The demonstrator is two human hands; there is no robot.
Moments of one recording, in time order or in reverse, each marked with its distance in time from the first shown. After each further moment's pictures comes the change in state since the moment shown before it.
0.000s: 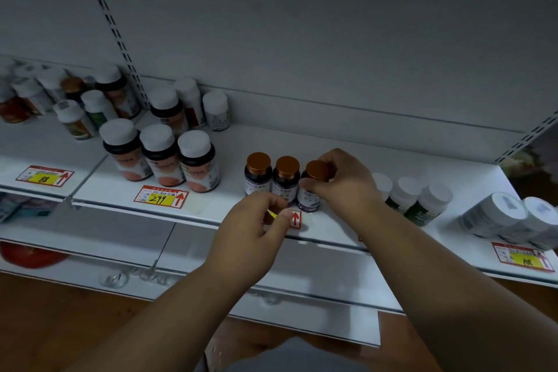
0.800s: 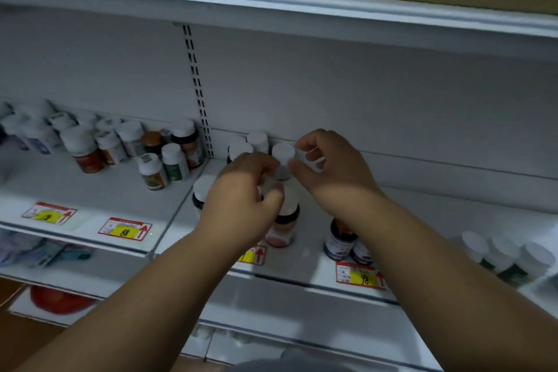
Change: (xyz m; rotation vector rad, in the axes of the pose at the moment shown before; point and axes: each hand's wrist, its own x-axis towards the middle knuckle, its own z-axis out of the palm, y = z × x) left_hand 0.090 -0.046 -0.167 0.174 0.246 0.215; right_hand 0.036 -0.186 0.047 0.112 0.136 -0.424
